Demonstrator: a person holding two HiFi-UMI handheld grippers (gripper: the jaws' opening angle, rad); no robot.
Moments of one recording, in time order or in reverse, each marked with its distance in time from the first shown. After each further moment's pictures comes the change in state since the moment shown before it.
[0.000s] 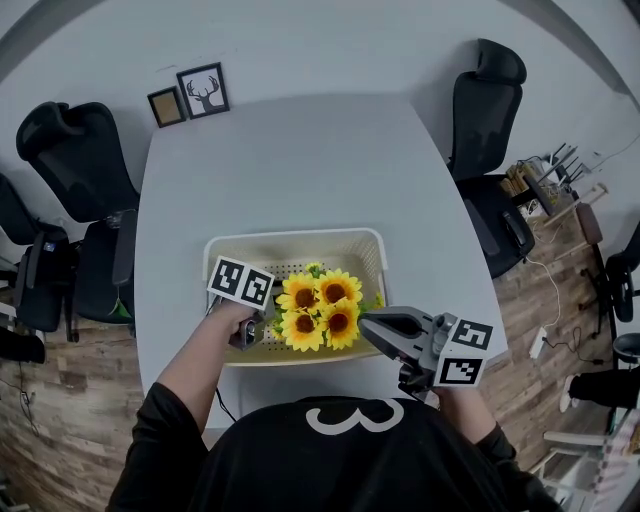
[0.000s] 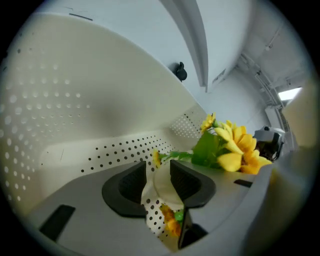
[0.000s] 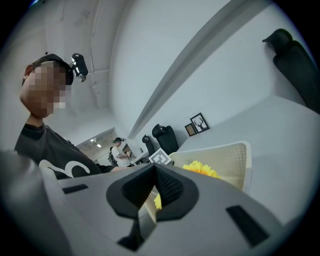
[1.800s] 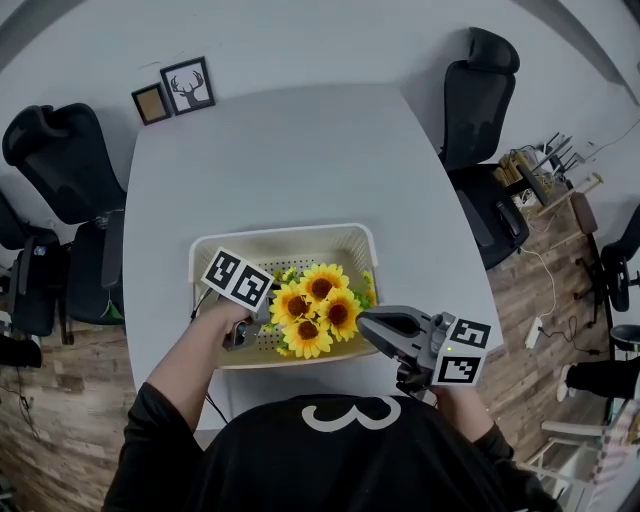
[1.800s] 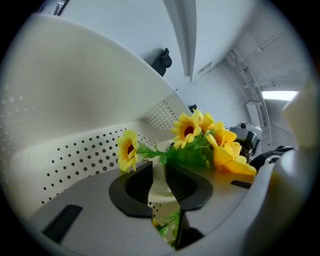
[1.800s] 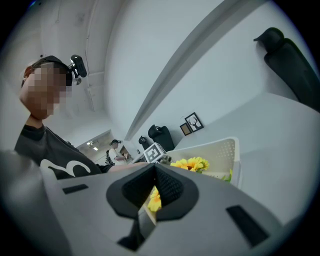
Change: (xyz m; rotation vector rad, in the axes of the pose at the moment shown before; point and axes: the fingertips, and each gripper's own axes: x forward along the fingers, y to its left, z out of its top) left arm 0.008 -0.056 -0.009 0.064 0.144 -0.213; right arm -0.014 -0.013 -0.008 0.044 -0.009 -0.037
